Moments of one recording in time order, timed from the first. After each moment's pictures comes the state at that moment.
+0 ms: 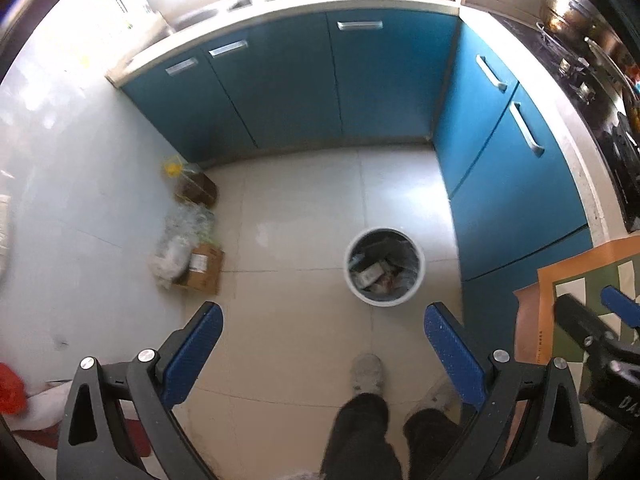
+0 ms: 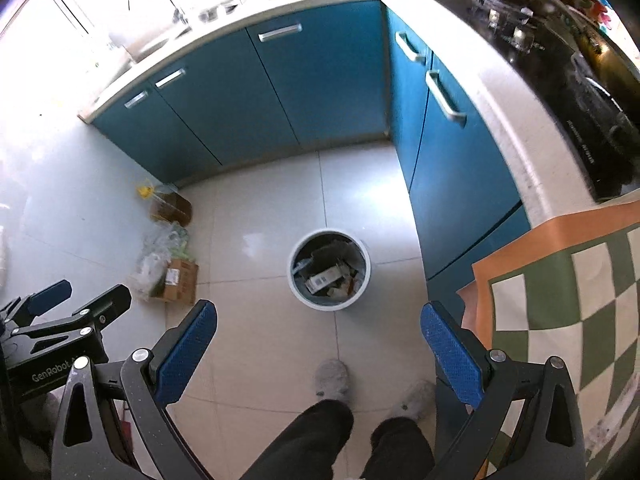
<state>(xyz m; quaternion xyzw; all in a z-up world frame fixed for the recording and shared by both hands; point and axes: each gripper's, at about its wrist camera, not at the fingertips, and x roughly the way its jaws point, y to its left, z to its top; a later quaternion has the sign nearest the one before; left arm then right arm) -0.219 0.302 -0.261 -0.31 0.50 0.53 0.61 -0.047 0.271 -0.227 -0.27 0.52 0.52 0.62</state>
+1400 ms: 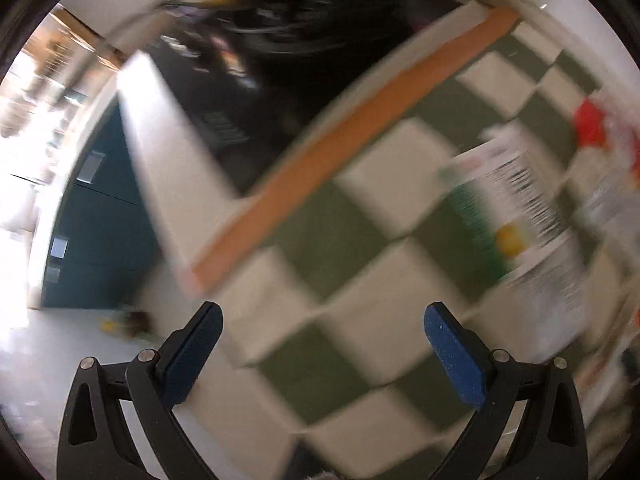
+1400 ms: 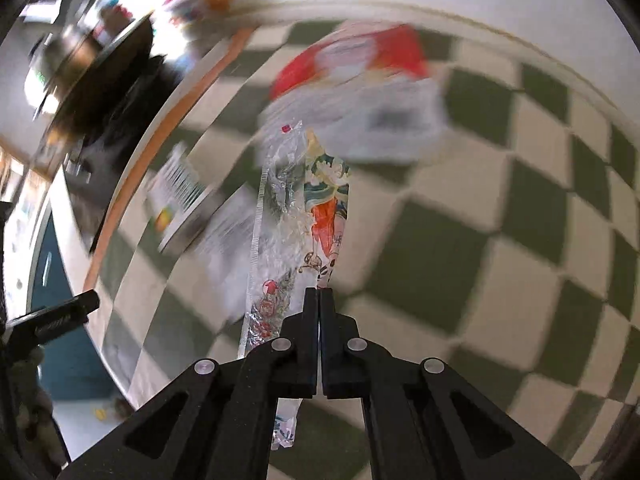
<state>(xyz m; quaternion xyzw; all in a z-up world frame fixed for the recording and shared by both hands) 0.279 0.097 -0.287 -0.13 0.64 0.28 0.70 0.325 -0.157 -0.234 0.02 0.59 0.13 0.80</state>
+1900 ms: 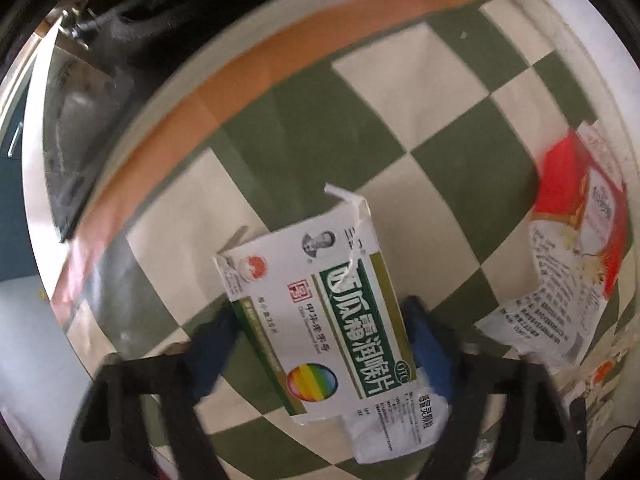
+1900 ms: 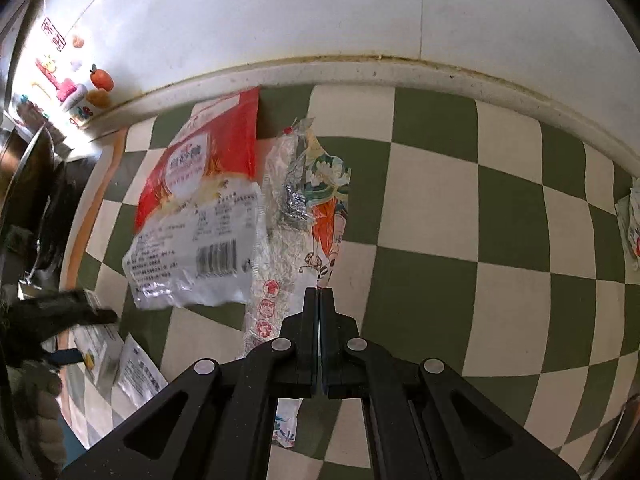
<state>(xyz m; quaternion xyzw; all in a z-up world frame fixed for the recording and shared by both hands) 0.393 0.070 -0.333 -0.23 0.68 0.22 0.67 0.403 -0.214 -0.242 0.06 0.56 0.02 0.83</state>
